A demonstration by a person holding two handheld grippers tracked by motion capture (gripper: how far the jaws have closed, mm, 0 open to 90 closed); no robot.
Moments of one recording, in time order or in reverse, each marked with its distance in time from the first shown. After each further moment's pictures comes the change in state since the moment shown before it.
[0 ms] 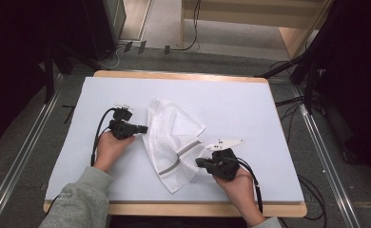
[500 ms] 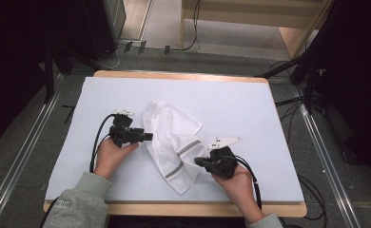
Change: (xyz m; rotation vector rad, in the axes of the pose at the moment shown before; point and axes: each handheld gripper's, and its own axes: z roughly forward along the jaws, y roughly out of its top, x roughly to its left) left arm -0.026 -0.018 0.010 0.030 -0.006 0.007; right arm -0.004 0.004 0.007 0.030 0.006 -0.019
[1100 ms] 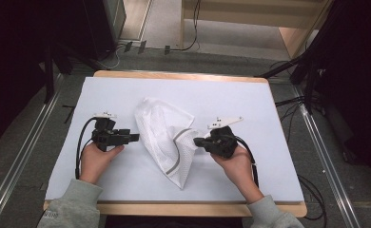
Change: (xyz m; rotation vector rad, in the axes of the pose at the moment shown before) left arm 0.010 -0.022 -0.047 -0.121 0.019 -0.006; right arm -0.020 0.043 -0.009 -0.071 -0.001 -0.026
